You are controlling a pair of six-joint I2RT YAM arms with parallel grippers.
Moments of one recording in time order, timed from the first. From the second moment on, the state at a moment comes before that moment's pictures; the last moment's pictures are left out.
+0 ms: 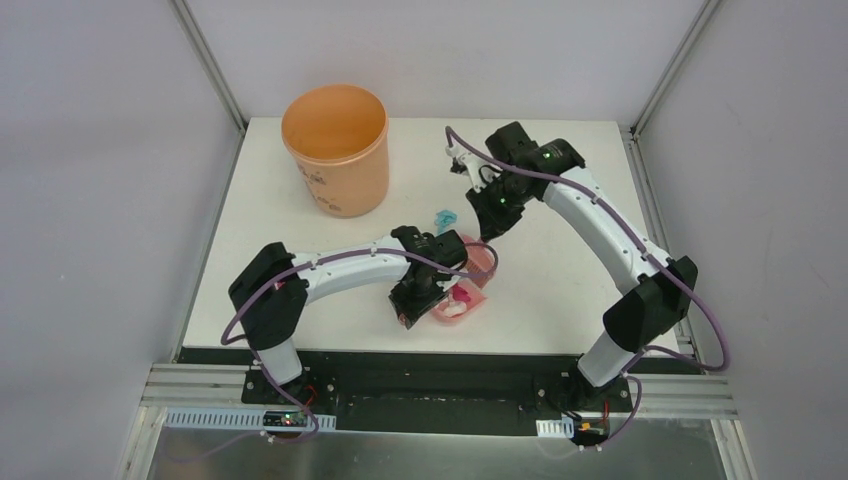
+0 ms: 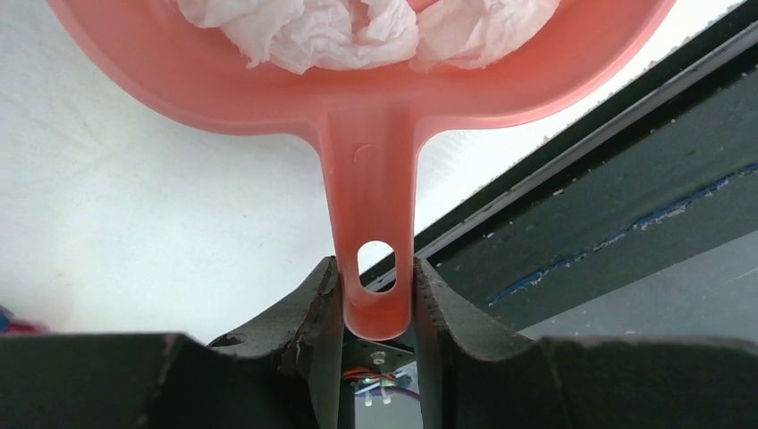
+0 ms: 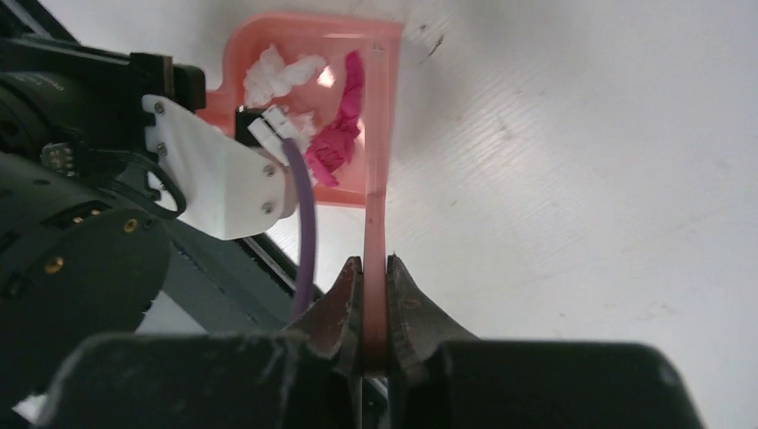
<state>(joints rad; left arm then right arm) -1.01 1.74 1.27 -1.06 0.08 -0.17 0.58 1.65 1.67 -1.26 -0.29 -0.23</state>
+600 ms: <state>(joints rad) -1.01 1.54 1.15 -1.11 0.04 -0.32 0.51 1.94 1.92 -0.95 0.14 -0.43</state>
